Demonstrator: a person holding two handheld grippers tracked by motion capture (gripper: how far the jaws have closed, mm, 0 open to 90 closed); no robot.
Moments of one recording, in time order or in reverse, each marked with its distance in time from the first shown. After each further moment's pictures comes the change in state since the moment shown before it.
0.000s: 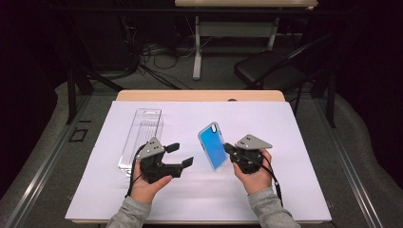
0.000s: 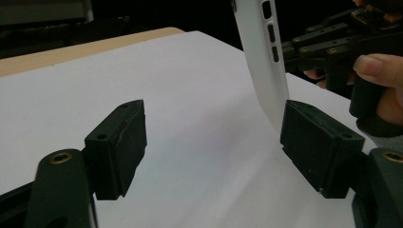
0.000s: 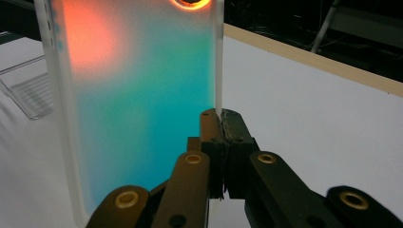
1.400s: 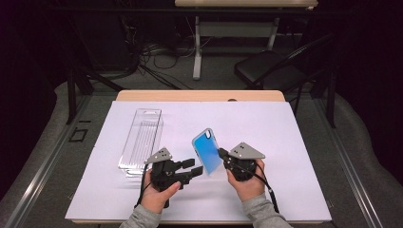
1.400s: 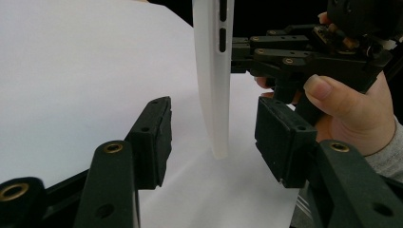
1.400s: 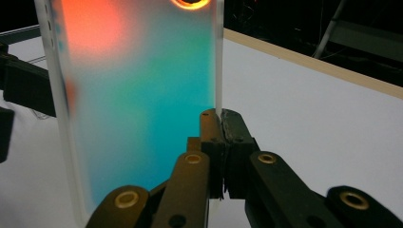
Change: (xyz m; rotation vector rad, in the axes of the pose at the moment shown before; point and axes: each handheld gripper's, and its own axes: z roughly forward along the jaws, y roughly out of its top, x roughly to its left) left arm -0.020 -0.021 0.017 0.028 -0.129 -0.241; right arm 0.021 -0.015 0.007 -0.050 -0.002 -0.023
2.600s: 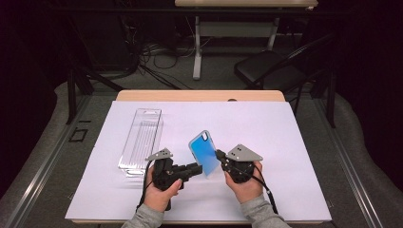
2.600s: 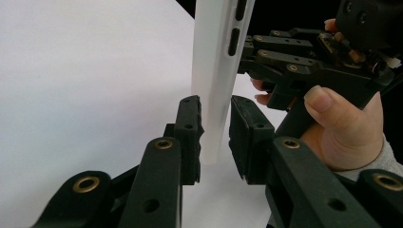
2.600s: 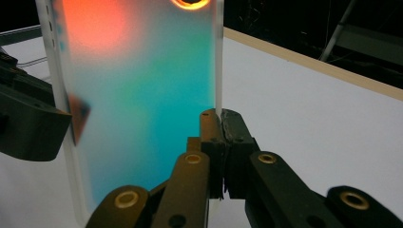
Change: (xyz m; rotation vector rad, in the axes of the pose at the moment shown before) left arm 0.001 0.000 0.003 0.034 -0.041 -0.125; right arm 0.007 -0.001 0.001 -0.005 0.021 -0.021
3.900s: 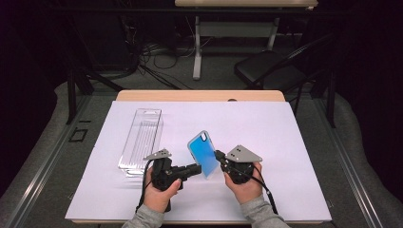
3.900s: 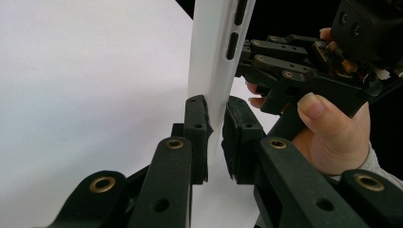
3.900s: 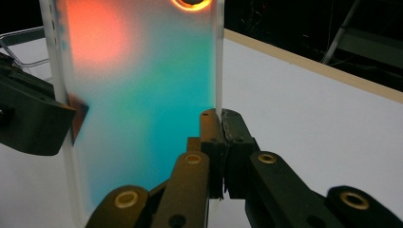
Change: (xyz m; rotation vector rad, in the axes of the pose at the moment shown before) left arm -0.001 0.000 -0.003 0.000 -0.011 -0.038; right arm 0.002 0.000 0.000 -0.011 0.008 -0.007
